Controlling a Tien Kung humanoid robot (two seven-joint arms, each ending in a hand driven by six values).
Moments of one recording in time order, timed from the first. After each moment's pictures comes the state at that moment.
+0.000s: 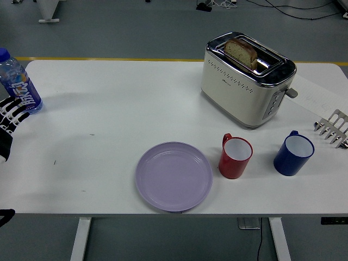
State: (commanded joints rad) left arm -0.05 0.13 -1.80 -1.35 0.93 -0.11 -0.02; right arm 0.20 -0.08 1.41 0.22 -1.50 -0.14 -0.58
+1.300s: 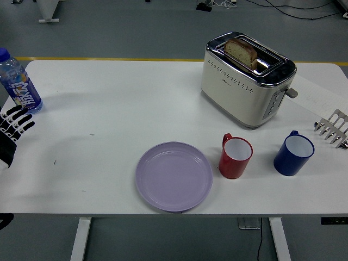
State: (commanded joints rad) left arm -0.05 0.13 -1.80 -1.30 0.94 -0.12 0.00; right arm 0.19 -0.08 1.41 0.22 -1.49 -0.14 -0.59
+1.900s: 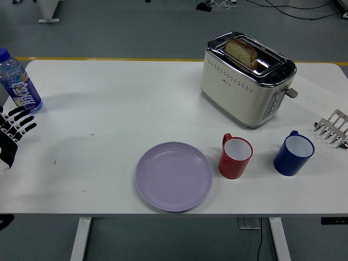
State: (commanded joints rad) left arm -0.05 0.13 -1.79 -1.30 0.95 -0.12 0.00; right arm 0.19 -0.08 1.40 0.22 -1.48 -0.15 -0.58
